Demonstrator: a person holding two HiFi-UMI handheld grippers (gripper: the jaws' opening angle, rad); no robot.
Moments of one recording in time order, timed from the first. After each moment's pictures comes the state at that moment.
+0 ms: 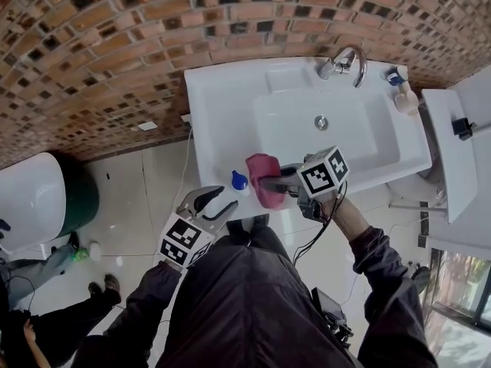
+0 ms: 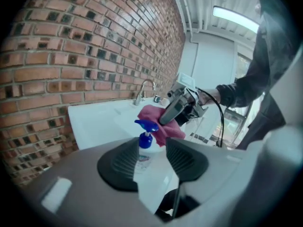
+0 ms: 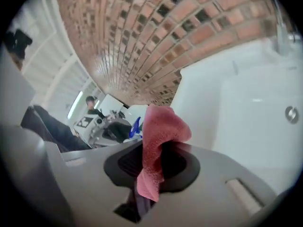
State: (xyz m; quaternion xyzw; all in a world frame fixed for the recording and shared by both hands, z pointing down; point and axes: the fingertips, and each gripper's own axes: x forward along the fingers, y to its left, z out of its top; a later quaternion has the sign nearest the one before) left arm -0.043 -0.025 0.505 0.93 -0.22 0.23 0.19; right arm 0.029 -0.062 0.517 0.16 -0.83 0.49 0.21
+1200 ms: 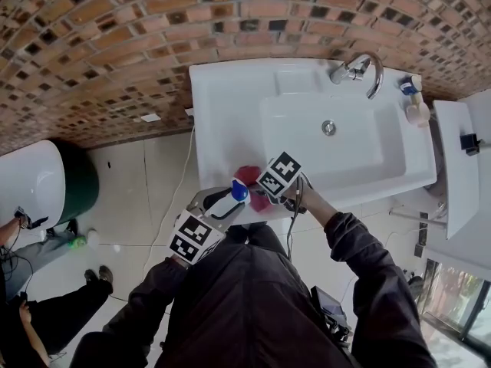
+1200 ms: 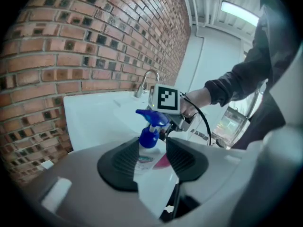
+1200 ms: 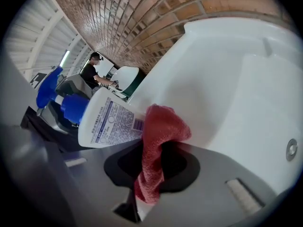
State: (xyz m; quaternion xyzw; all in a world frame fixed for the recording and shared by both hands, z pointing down) left arm -0.020 -0.037 0.538 0.91 -0.21 0.27 0.22; right arm 0.010 -0.064 0.647 0.10 -0.78 0.42 0.45
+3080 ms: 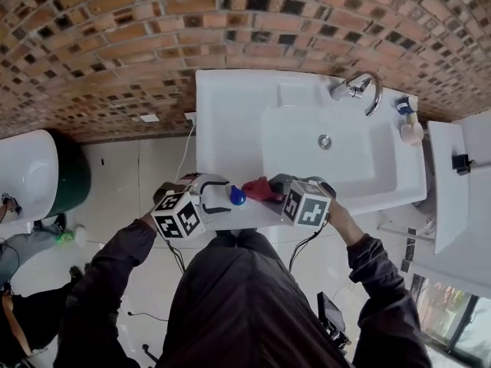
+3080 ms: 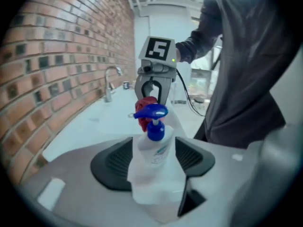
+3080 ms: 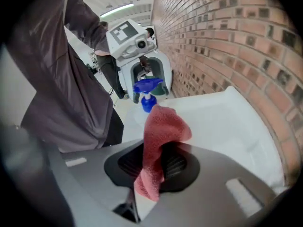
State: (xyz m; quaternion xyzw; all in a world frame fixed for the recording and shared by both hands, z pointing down) left arm -0.038 -0.040 0.556 0.93 0.00 0.37 -0.01; right arm 0.026 -0.047 0.550 -0.01 -0.87 0.05 0.50
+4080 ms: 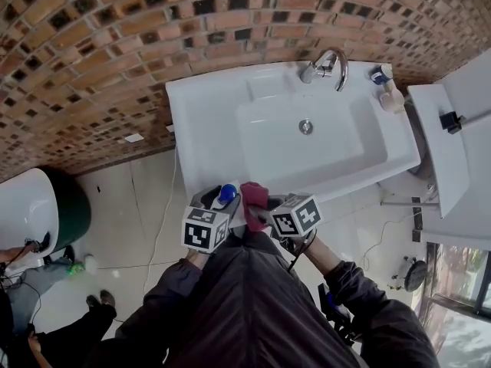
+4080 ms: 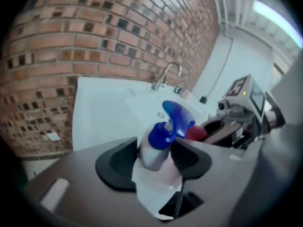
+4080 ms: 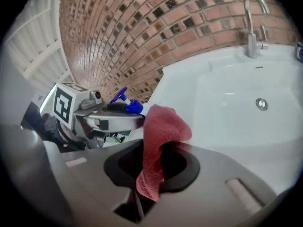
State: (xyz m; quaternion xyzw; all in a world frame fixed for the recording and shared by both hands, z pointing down) left arm 0.000 -0.059 0.568 0.85 -0.31 0.28 0.32; right arm 0.044 -0.016 0.571 0.31 -0.79 0.45 0.26
